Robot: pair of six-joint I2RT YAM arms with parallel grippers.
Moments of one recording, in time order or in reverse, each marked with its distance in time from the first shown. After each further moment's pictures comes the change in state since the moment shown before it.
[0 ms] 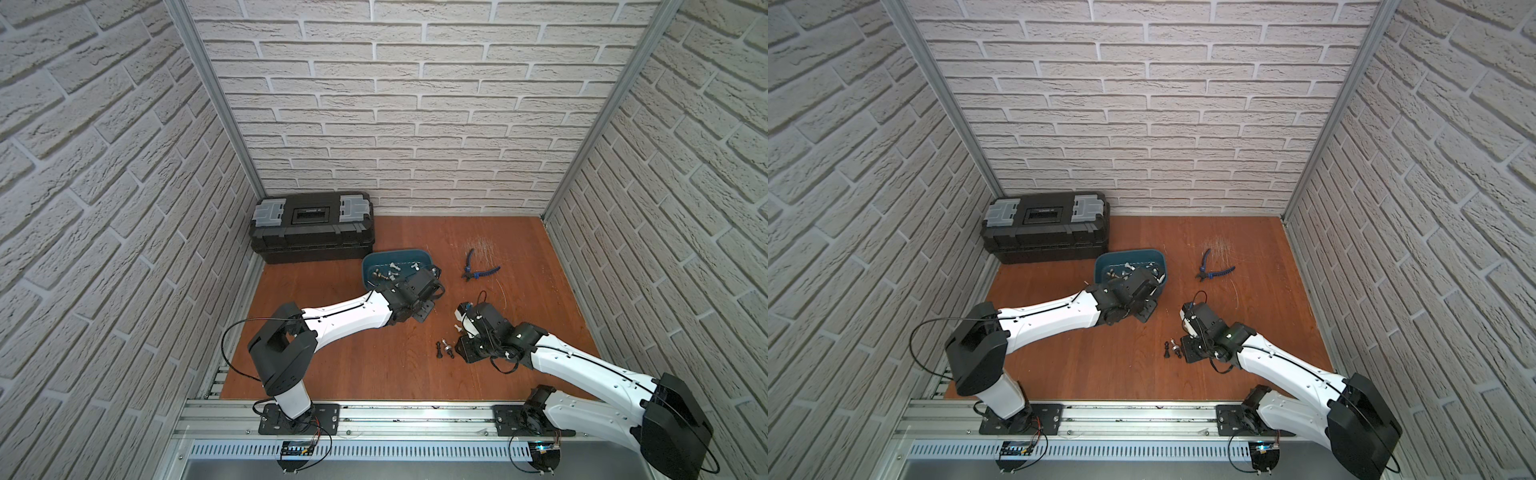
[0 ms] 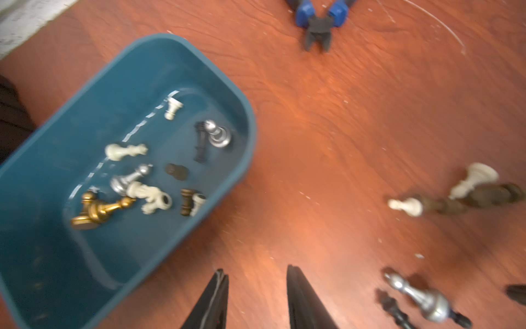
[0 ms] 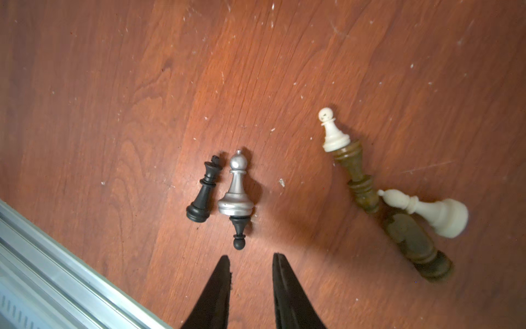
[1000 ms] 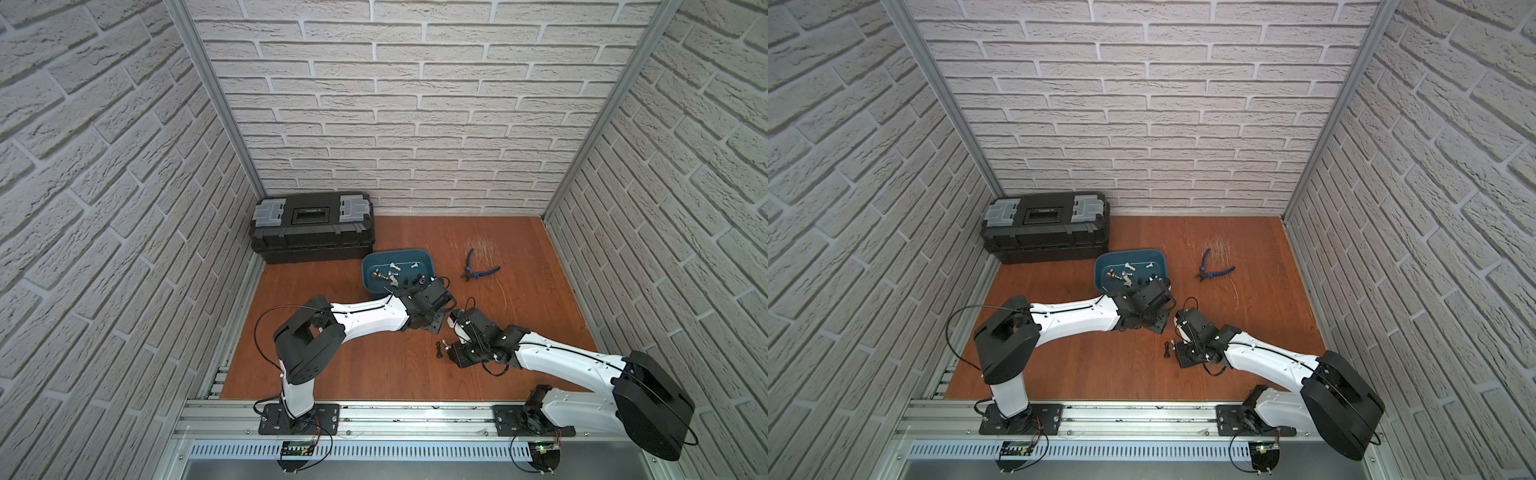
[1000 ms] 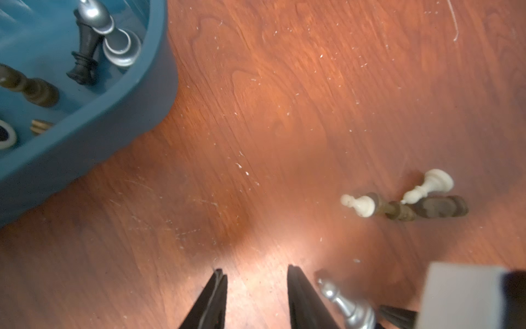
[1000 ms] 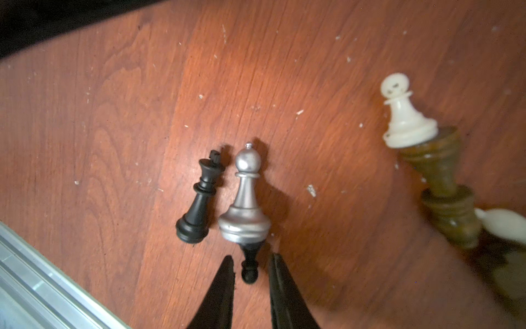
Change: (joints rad) left arm -0.047 0.149 0.048 0.002 0.156 -0.327; right arm 0.035 0.134 -0.048 0.143 -0.040 0.047
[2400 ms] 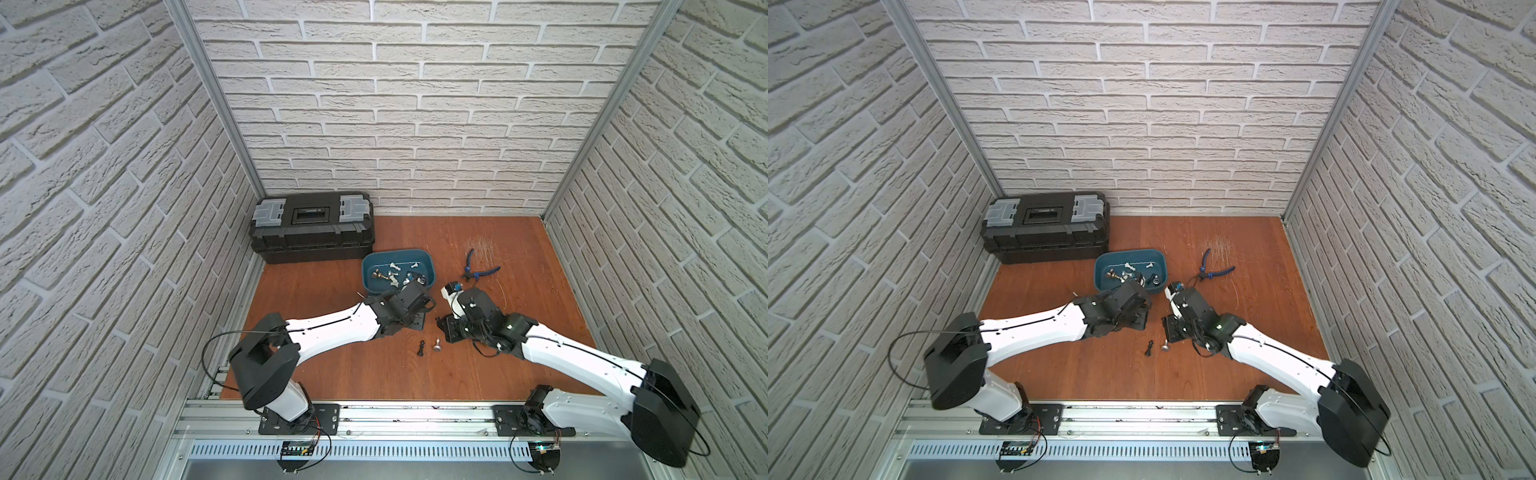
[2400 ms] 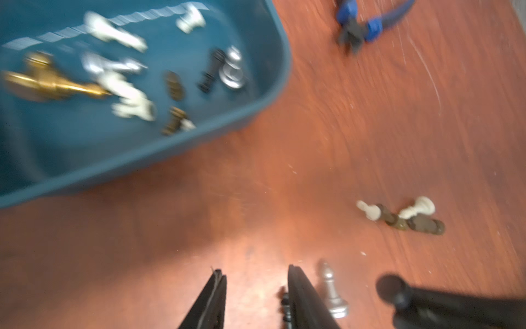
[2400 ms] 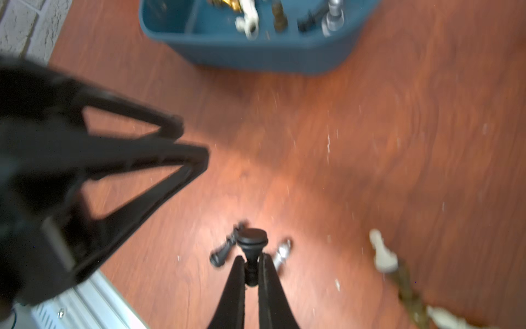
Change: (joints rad) left arm 0.056 -0.333 -0.244 0.033 -0.156 -0.115; right arm -0.017 0.058 0.278 0.097 0.068 -0.036
